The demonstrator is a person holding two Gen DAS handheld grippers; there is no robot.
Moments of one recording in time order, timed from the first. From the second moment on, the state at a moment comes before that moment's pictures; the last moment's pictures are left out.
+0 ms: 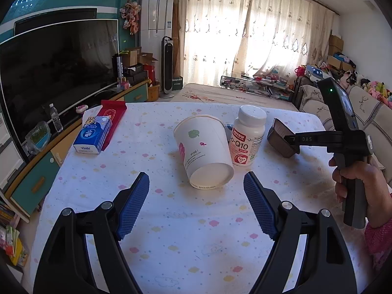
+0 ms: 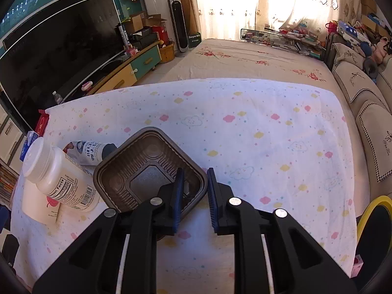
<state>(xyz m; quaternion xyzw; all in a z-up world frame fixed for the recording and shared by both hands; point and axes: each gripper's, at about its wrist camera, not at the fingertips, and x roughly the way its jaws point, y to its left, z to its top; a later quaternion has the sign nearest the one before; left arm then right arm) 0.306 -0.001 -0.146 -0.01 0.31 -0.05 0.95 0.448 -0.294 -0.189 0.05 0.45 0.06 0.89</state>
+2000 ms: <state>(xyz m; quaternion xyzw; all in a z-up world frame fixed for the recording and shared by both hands) 0.304 -0.038 -0.142 0.03 0.32 -0.07 0.95 0.195 -0.581 -0.192 0.24 0.33 -0.23 0.88</state>
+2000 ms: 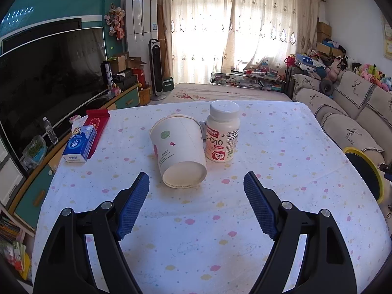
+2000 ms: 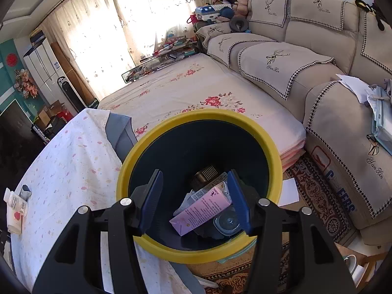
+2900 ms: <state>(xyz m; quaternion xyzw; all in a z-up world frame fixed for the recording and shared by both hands) 0.428 -0.100 -0.138 0.02 0.38 -0.11 0.92 0.179 -0.594 -0.188 0.25 0.31 -0.22 0.89</state>
